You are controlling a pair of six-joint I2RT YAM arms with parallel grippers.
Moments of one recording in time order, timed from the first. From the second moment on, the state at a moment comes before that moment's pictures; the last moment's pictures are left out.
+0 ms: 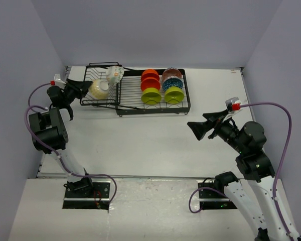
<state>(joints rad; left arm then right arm) 0.36 1.89 0.96 0.86 0.74 -1.19 0.29 0.52 0.81 -0.36 -0.39 0.32</state>
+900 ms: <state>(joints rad) 0.32 1.88 1.01 0.74 0.80 -1.18 0.29 0.54 0.81 -0.36 -0.39 0.32</state>
